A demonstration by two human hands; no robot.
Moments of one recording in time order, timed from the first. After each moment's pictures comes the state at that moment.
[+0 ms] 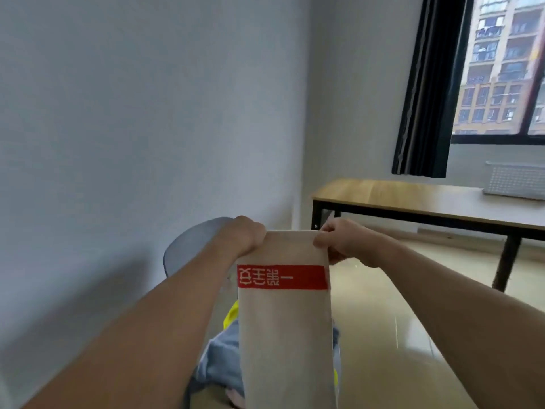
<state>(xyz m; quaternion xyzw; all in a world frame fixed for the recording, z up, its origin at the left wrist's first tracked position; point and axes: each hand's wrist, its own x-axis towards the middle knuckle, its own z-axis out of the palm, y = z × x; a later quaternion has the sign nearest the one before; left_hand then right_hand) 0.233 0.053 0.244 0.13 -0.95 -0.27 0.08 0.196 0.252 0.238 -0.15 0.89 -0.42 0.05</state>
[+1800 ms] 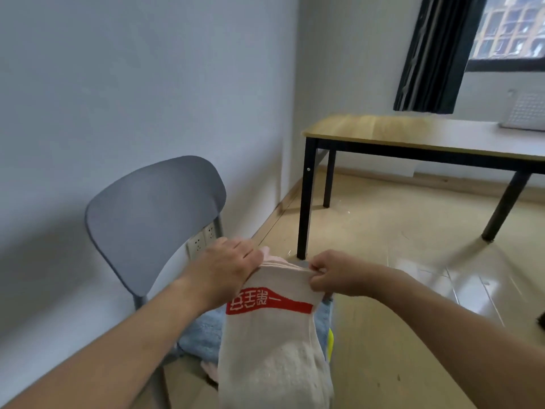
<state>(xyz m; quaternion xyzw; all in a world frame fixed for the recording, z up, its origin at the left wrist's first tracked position) 0.172 0.023 0.053 -0.31 -0.92 0.07 0.23 0.135 0.260 0.067 -0.22 0.92 -0.26 0.19</state>
